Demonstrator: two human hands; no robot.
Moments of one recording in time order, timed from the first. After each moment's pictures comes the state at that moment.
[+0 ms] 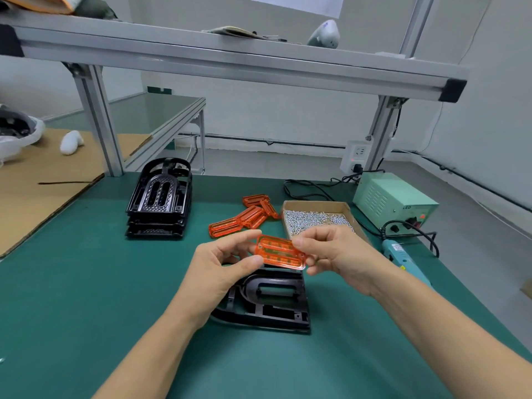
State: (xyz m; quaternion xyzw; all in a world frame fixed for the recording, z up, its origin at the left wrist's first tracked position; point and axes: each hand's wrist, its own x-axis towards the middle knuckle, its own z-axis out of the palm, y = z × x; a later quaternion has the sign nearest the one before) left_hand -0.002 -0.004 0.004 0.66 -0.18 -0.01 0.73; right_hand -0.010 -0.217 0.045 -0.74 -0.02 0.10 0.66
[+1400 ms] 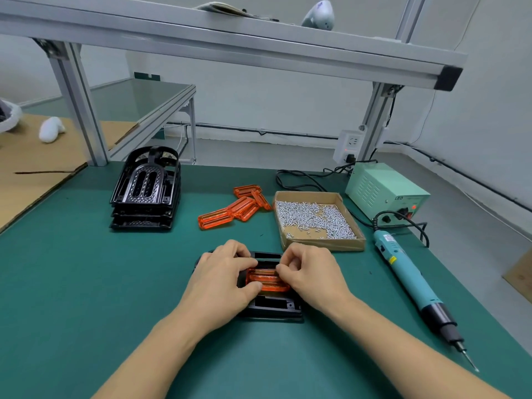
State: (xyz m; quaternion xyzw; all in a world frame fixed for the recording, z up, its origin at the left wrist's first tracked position) left_hand 0.004 -0.016 -0.026 0.93 -0.22 0.05 0.30; right_hand -0.012 -0.199 -0.016 -0.95 0.02 -0.08 0.31
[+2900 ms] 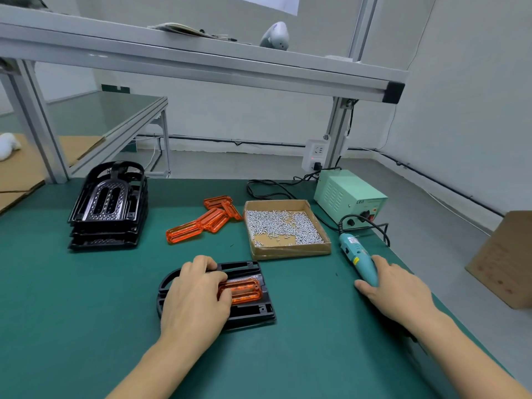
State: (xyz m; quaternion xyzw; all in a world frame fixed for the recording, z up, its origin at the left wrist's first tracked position) left_hand -0.010 -0.041 -0.031 0.95 -0.15 0.14 0.22; right_hand -0.071 -0.338 -0.003 -0.96 0.28 0.00 -0.01
